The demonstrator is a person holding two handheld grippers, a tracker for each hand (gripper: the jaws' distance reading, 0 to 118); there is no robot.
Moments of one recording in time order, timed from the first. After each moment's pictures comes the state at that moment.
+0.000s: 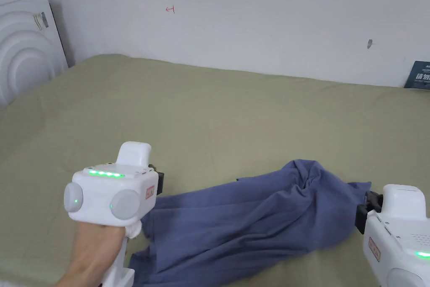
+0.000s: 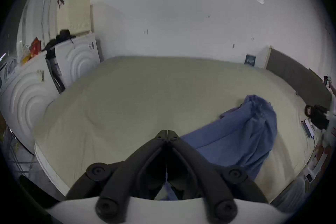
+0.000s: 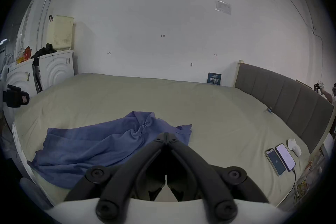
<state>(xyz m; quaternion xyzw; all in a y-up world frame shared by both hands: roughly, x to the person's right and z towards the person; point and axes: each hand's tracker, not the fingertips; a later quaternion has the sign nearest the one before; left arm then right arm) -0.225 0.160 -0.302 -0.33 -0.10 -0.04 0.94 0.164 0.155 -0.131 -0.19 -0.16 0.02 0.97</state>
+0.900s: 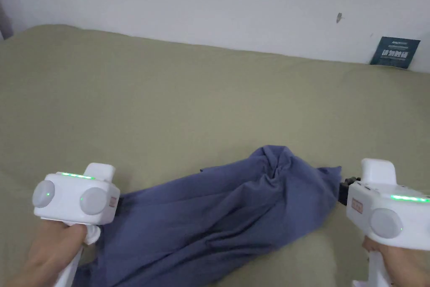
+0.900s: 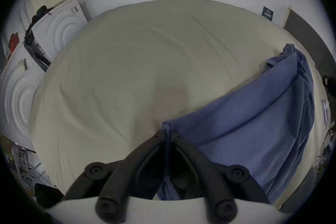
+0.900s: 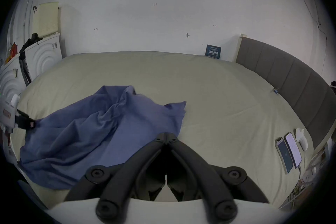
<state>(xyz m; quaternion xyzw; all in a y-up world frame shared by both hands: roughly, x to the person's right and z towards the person) -0.201 0.074 -0.363 -0.48 -0.09 -0.10 0.86 0.261 0.116 -0.230 -0.31 -0.18 -0.02 0.93</state>
